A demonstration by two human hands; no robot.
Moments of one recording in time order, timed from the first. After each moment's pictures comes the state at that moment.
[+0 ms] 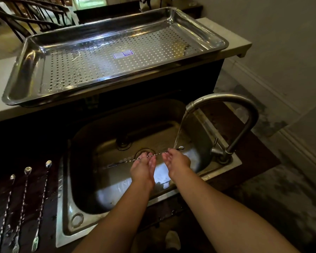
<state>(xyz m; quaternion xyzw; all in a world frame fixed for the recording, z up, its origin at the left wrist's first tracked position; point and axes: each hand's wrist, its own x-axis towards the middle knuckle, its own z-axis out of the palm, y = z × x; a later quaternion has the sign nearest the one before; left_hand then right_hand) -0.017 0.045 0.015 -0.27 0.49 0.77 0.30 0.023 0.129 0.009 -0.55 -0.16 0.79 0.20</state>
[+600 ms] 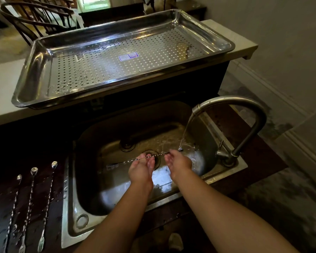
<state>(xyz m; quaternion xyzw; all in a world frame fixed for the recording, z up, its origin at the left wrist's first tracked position) -0.029 0.036 0.016 -0.28 0.49 0.78 0.26 0.016 0.123 0.010 -0.57 -0.19 0.77 0.20</state>
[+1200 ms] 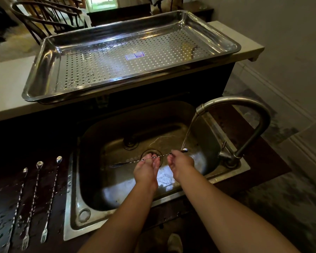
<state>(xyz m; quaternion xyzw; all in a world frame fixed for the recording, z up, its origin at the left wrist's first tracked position) -0.018 0.037 0.017 -0.28 0.47 0.79 0.27 0.014 0.127 0.007 -0.57 -0.24 0.77 0.16</state>
